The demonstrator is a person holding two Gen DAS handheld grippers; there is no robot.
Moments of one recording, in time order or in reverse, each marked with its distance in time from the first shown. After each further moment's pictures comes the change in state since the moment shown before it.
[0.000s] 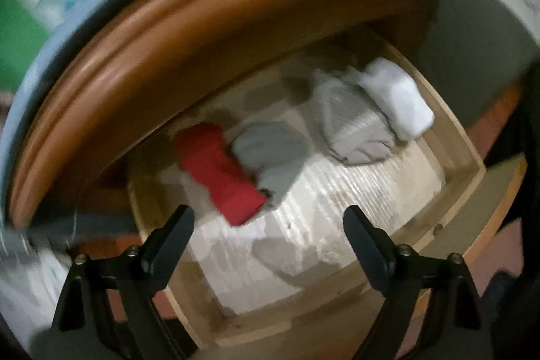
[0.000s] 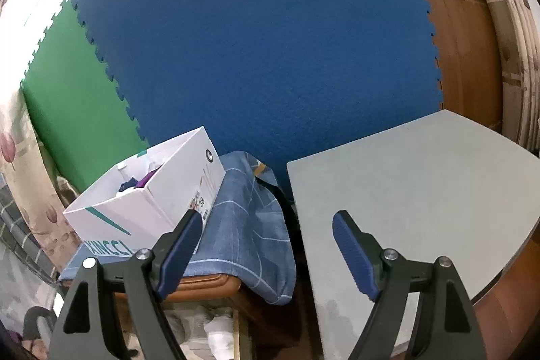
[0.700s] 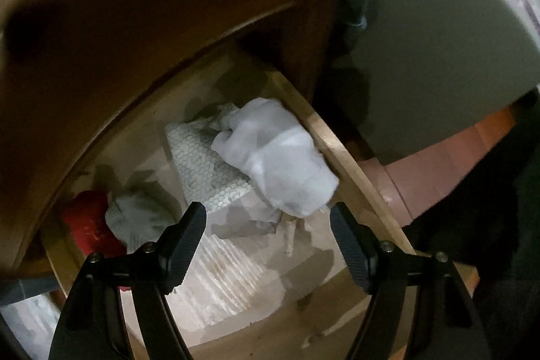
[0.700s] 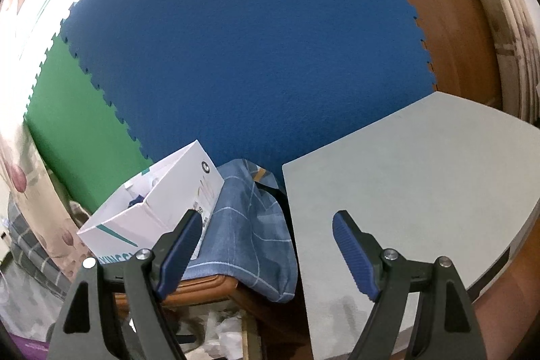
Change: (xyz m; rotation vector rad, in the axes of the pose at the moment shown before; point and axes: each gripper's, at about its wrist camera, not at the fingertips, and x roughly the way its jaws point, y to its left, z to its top) left arm 0.039 -0.091 0.082 0.035 0.080 -0.162; right arm -0.017 -0.038 -0.002 0.122 -0.022 0.054
